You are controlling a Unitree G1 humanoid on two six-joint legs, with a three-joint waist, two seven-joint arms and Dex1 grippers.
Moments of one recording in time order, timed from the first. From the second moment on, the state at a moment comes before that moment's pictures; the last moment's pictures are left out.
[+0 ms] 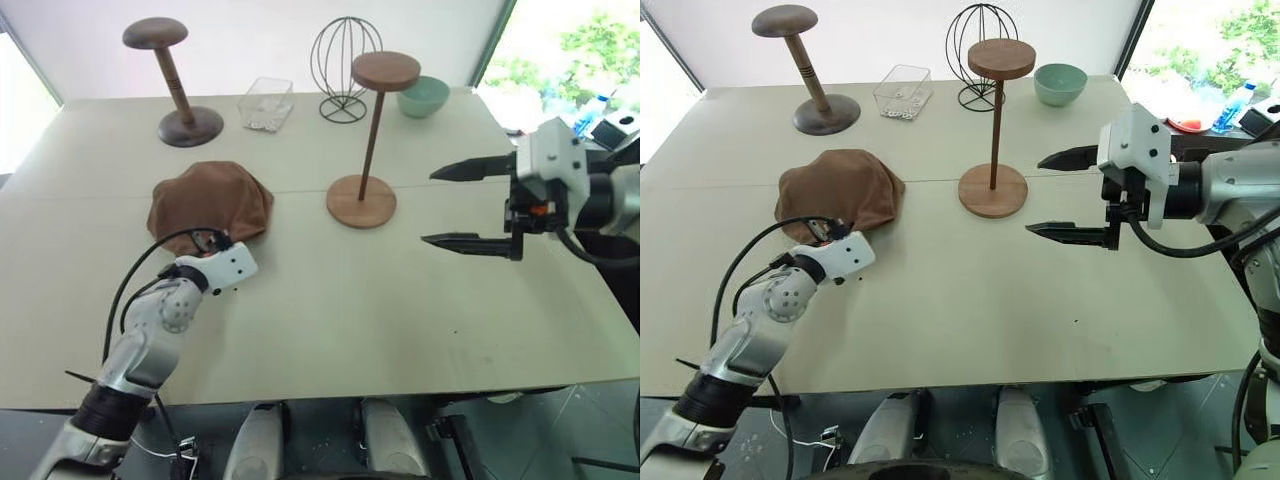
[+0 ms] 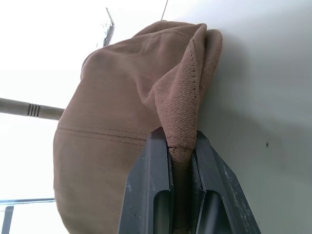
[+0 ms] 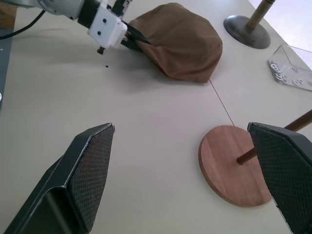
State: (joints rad) left arm -0.14 0.65 -0.16 -0.21 0.56 0.27 -0.34; right arm -0.59 -1.05 -0.13 -0.33 0.57 0.62 1.18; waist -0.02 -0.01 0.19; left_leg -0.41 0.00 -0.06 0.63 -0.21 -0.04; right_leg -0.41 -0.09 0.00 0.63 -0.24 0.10
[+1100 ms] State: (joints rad) left arm -1.21 0.58 -0.12 0.18 0.12 -0.19 -0.68; right arm -0.86 -1.16 -0.30 0.12 0.71 0.76 1.21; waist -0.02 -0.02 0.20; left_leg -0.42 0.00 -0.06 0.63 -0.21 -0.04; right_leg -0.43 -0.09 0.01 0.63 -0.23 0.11
